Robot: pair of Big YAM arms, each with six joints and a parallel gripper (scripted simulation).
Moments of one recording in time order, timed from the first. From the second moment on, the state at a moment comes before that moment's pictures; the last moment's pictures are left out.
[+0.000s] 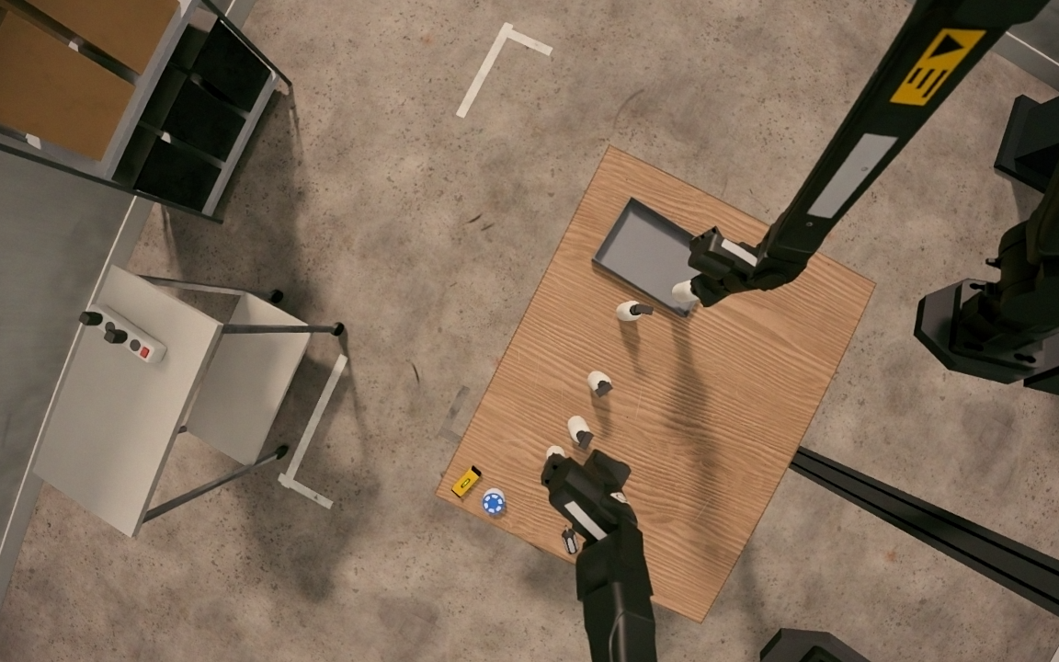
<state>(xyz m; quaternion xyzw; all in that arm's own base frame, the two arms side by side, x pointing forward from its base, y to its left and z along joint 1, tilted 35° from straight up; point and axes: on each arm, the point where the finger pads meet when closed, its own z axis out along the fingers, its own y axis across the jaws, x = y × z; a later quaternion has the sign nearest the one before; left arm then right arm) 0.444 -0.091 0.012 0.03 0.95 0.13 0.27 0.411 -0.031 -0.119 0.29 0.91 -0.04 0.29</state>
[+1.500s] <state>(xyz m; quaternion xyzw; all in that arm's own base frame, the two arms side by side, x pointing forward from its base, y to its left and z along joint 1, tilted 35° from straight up) 0.444 -0.092 0.012 0.03 0.95 0.13 0.27 0.431 -0.041 -0.157 0.29 0.91 -0.04 0.29</state>
